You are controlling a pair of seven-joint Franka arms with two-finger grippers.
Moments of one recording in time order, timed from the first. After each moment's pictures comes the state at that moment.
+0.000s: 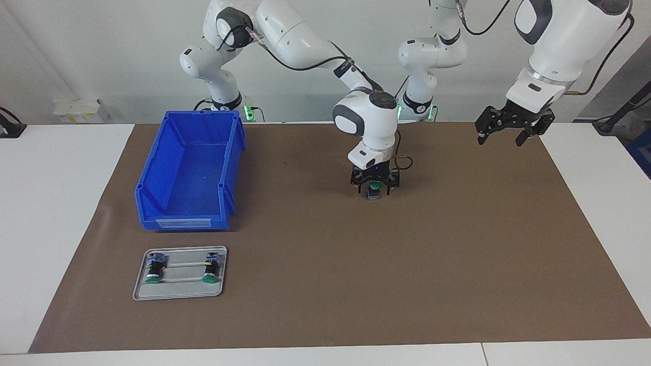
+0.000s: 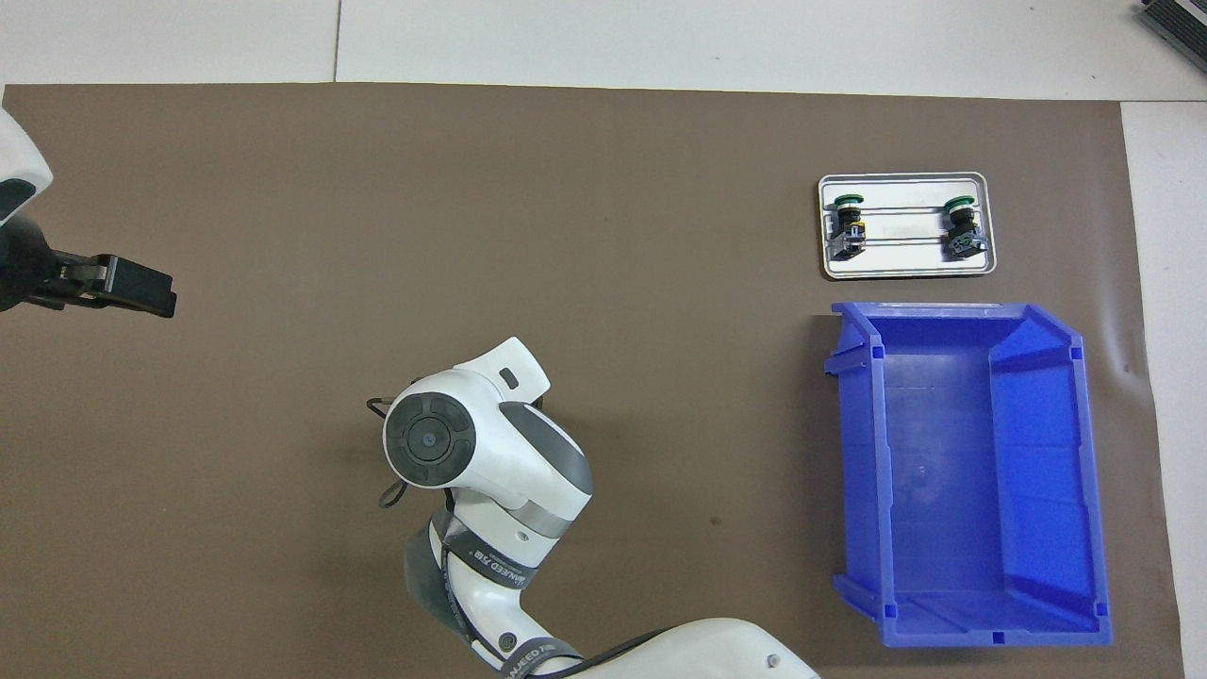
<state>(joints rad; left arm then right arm) -0.02 0.01 -0.06 -1.58 0.00 1.57 0.06 0.90 0.63 -0.07 -1.50 -0.07 2.28 1.05</state>
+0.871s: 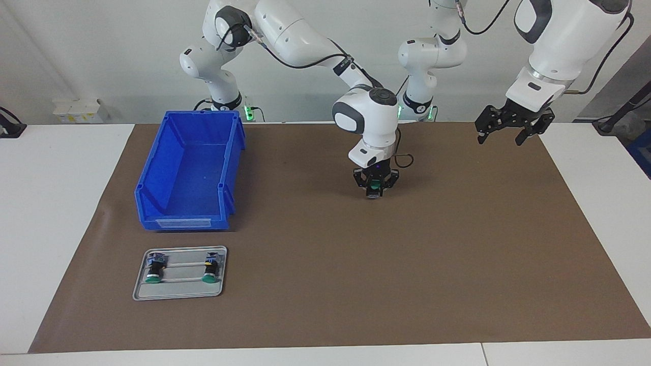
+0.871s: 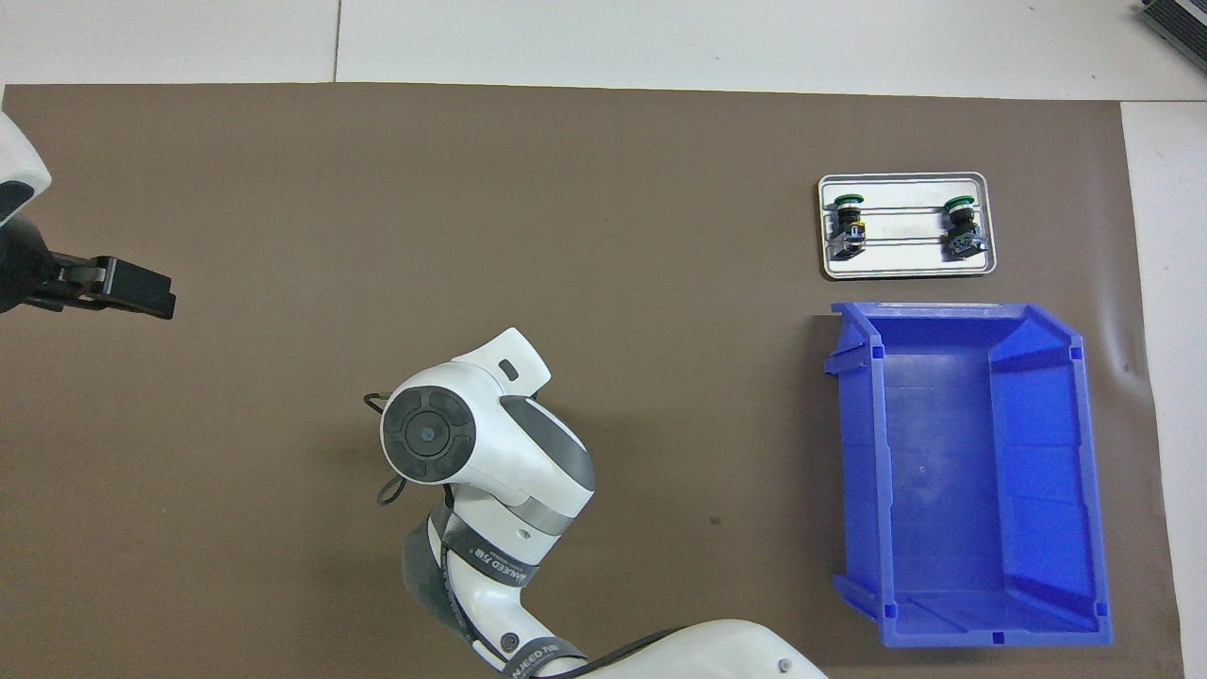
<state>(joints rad) -0.02 0.00 -0.06 -1.58 0.00 1.57 0.06 0.89 0.61 -0.08 -1.48 -0.08 2.25 1.02</state>
